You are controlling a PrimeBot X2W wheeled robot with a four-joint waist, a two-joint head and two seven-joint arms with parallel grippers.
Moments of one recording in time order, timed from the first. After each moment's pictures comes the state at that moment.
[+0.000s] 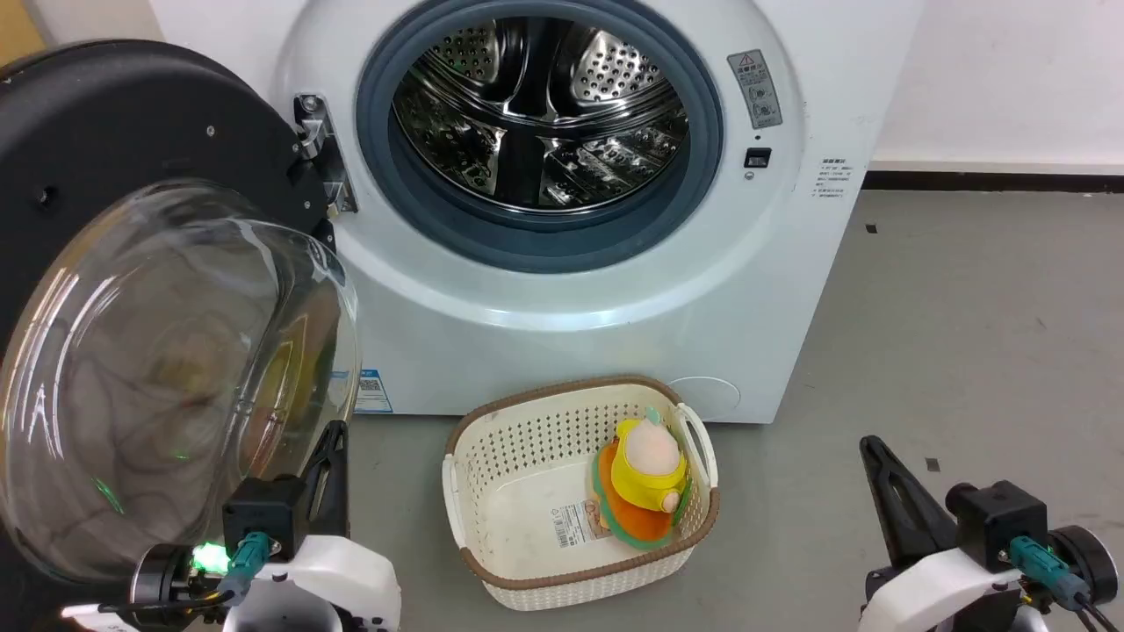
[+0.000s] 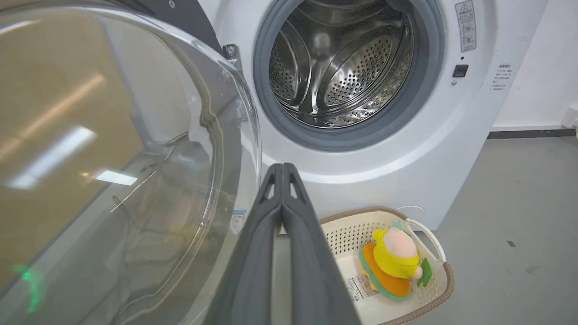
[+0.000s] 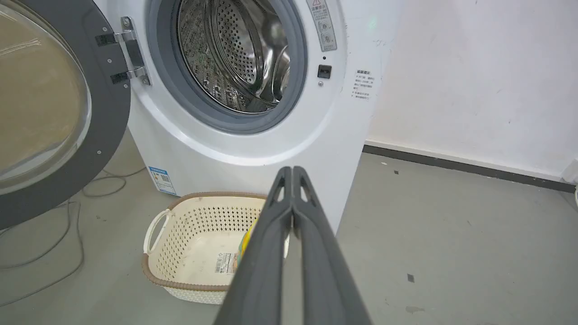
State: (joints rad) left arm -0.01 0.05 0.00 0.00 0.00 0.00 0.00; right arm 0.01 -0.05 0.00 0.00 0.01 0.13 0.00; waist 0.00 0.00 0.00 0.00
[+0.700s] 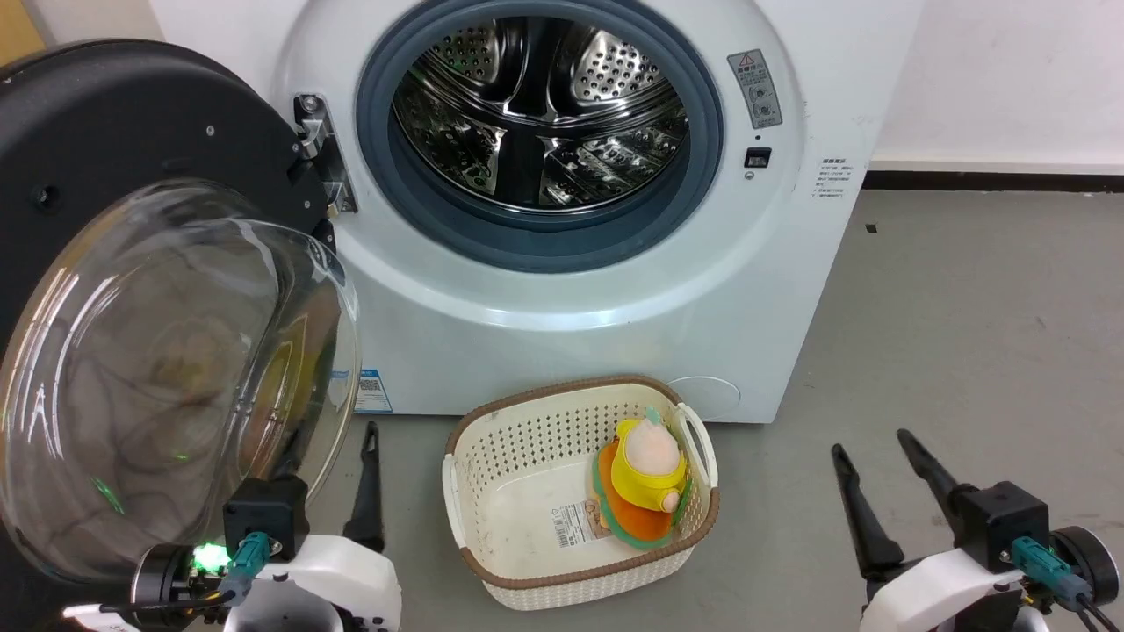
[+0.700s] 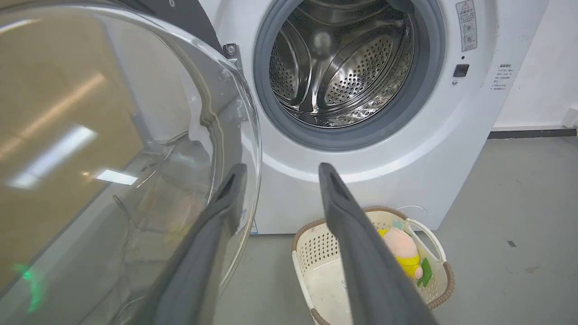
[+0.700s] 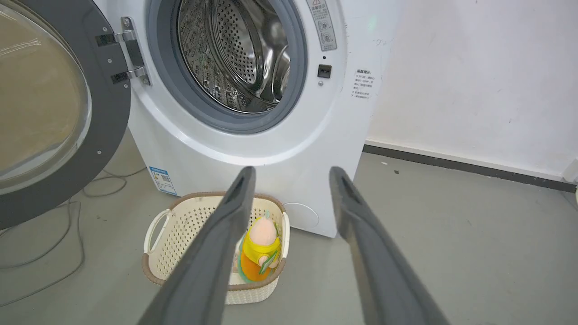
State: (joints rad) left arm -0.01 0.05 0.00 0.01 0.00 0.01 0.00; right arm 0.01 -0.05 0.00 0.01 0.01 0.13 0.00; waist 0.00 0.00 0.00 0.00
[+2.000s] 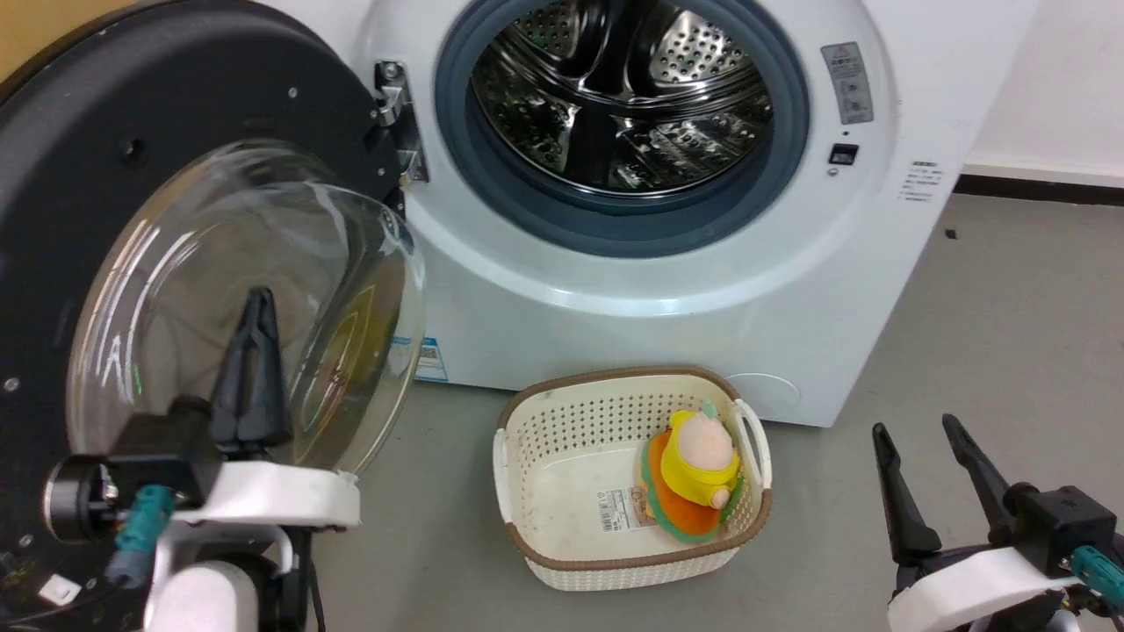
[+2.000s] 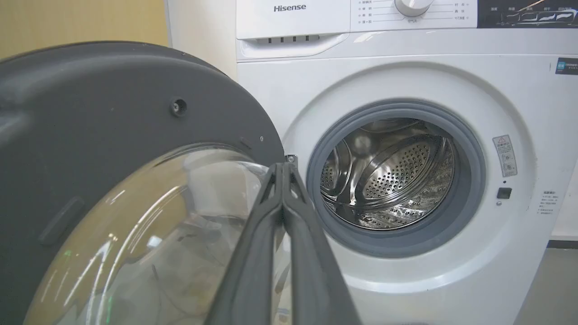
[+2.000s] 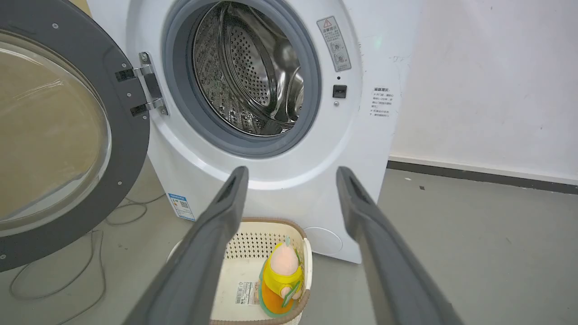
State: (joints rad) left arm -0.13 0.07 0.04 -0.16 -0.05 0.04 -0.08; right arm 0.01 -0.05 -0.05 0.00 0.09 0.13 -0.08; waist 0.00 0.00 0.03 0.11
